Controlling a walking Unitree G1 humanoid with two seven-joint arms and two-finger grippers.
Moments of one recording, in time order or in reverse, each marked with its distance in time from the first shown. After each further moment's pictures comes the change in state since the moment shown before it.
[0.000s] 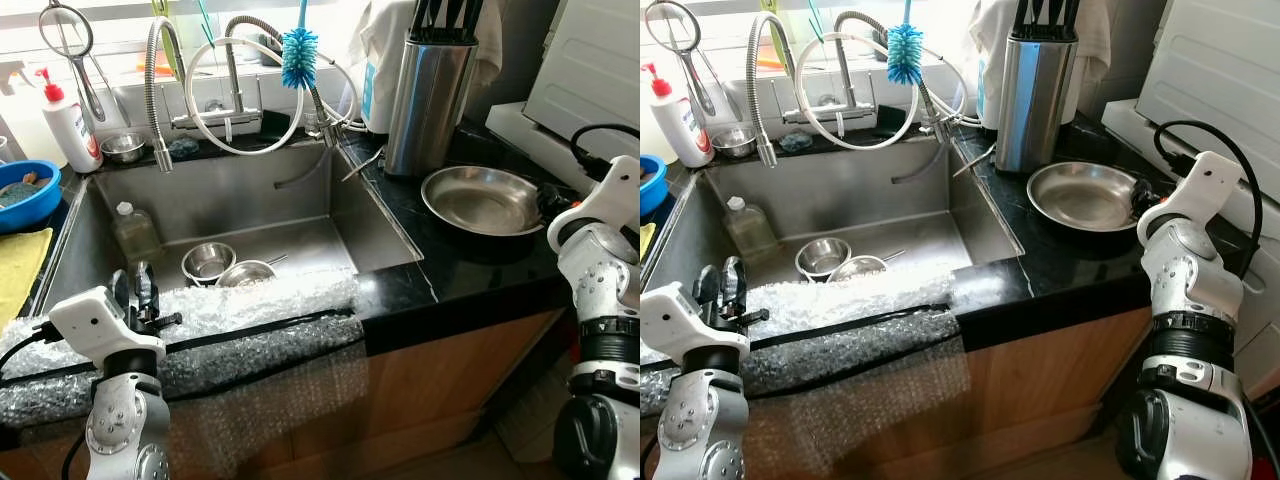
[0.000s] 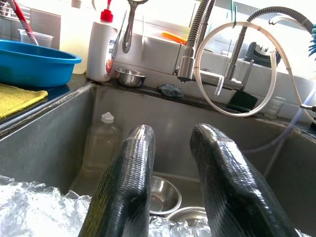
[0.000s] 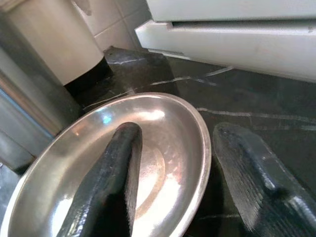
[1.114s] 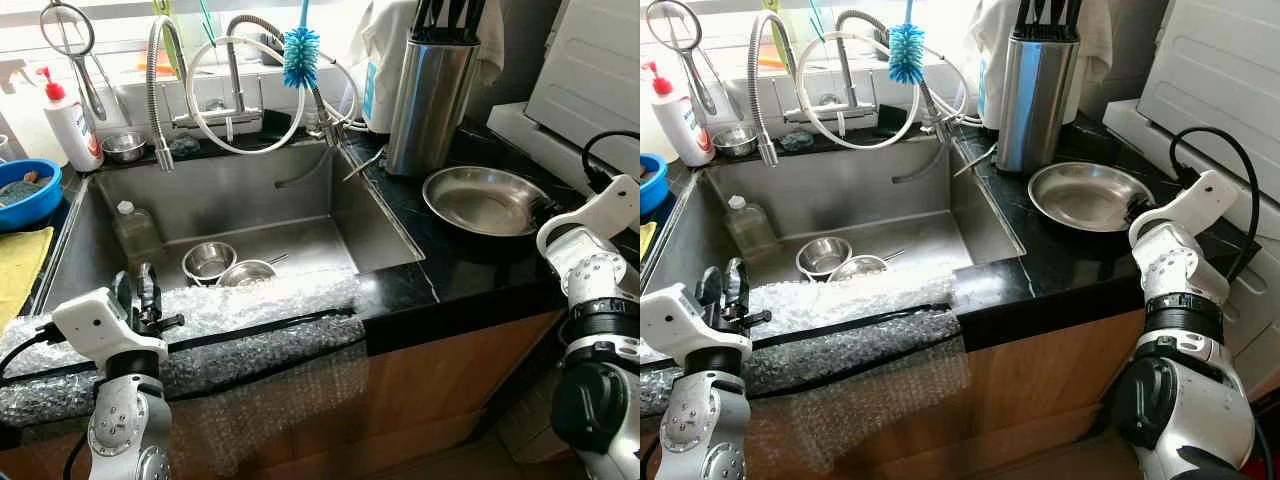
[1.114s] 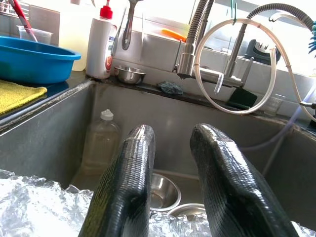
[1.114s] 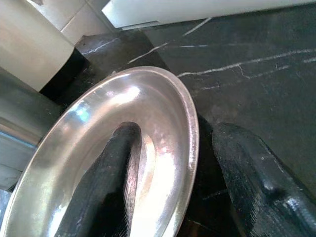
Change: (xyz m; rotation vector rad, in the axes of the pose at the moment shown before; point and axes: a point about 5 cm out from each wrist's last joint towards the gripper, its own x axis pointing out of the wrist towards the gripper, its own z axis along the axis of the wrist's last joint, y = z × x) left arm -0.001 0.000 -0.001 -0.001 0.007 -0.003; right arm 0.016 -0.003 -0.016 0.227 0.095 -0.088
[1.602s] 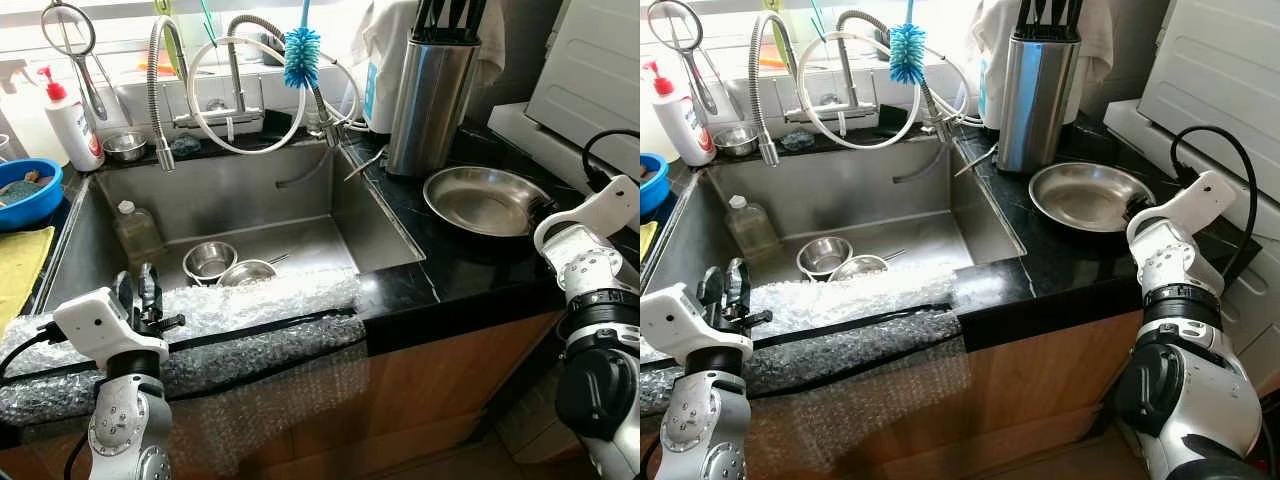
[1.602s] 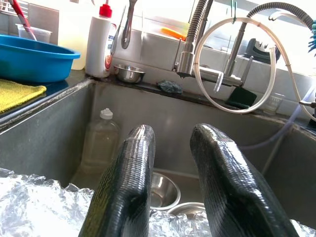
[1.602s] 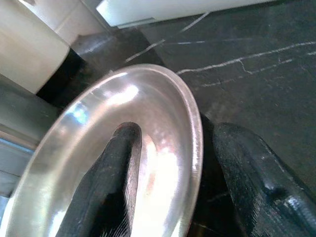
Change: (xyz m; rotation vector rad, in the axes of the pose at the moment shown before) left arm 0.000 -0.001 -0.001 -0.002 0.006 -0.005; right arm 0.004 0.002 0.000 0.003 0.007 -0.020
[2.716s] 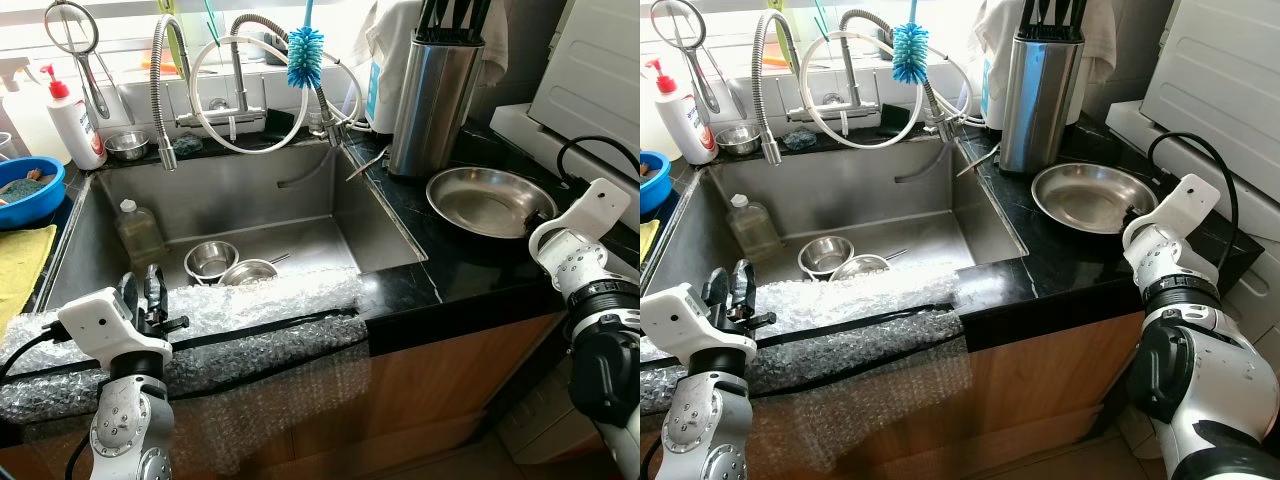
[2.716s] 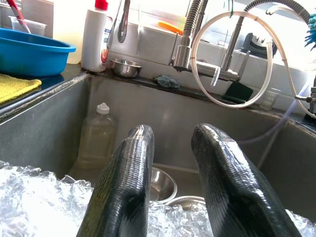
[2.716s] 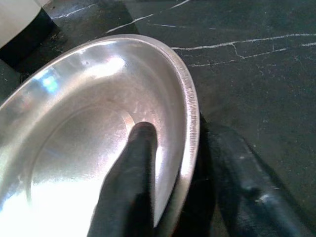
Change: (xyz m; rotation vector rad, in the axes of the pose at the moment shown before) left arm -0.002 -0.003 0.000 -0.006 0.023 -0.017; right arm 0.004 -0.003 -0.008 -0.172 0.057 -0.076
